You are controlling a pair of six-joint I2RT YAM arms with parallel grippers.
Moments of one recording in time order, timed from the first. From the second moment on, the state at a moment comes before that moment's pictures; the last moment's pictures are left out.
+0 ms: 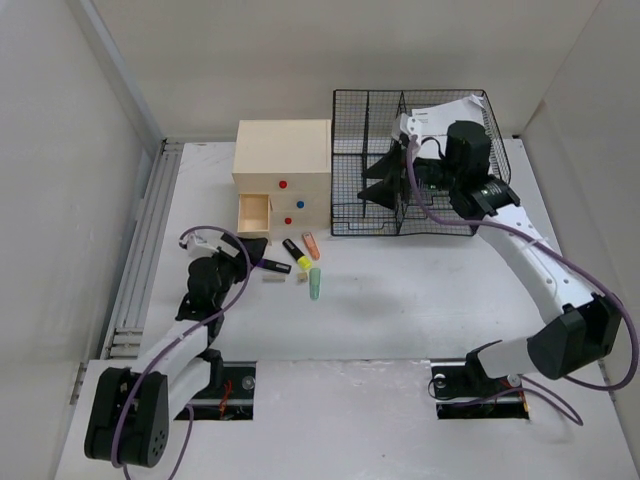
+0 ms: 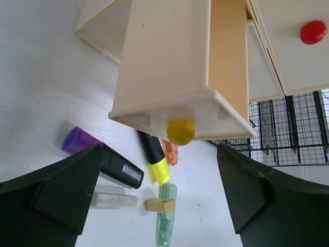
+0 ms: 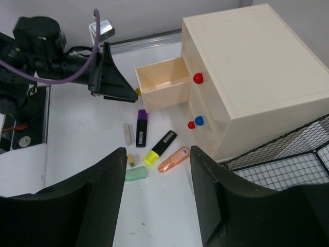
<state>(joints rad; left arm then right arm) -0.16 0.93 0.12 0.55 0.08 -0.97 0.37 1.38 1.36 -0.19 -0.95 -0.18</state>
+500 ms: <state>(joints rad) -0.18 0.34 0.27 0.06 0.10 -0.87 0.67 1.49 1.38 -0.39 -0.66 -0.63</state>
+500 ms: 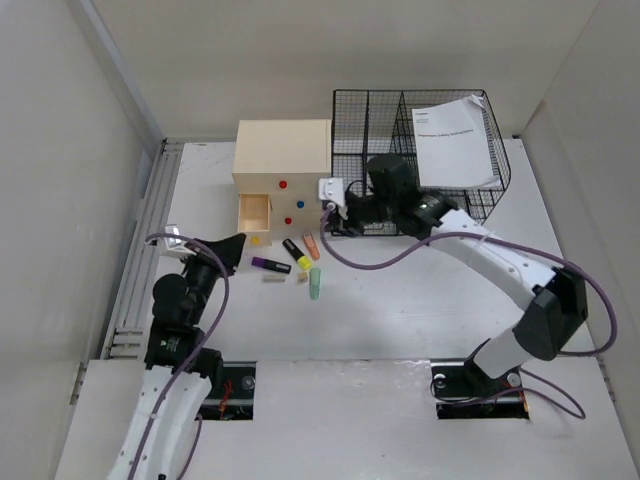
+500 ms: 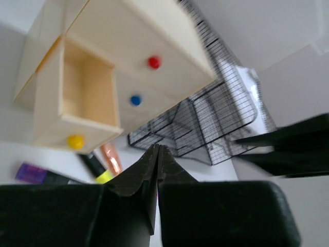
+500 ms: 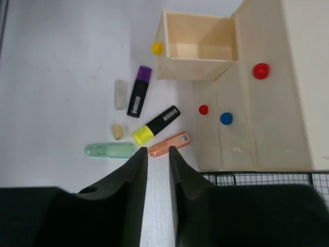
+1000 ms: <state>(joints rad) -0.20 0.30 0.62 -0.18 0.05 -0.41 0.88 1.92 1.45 -0.51 -0.38 -0.77</state>
